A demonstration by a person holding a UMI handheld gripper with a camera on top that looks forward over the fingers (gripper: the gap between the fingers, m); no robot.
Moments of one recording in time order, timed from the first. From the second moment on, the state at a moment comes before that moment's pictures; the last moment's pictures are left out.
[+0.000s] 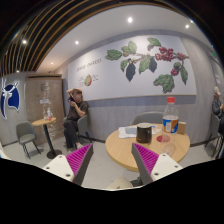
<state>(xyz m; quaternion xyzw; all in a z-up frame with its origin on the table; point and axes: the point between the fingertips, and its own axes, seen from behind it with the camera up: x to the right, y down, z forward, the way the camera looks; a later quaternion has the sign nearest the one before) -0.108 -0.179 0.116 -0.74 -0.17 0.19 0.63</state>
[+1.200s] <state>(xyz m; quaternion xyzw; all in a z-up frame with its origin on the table) 0.049 0.047 0.118 -0.71 -0.06 0.06 0.70</state>
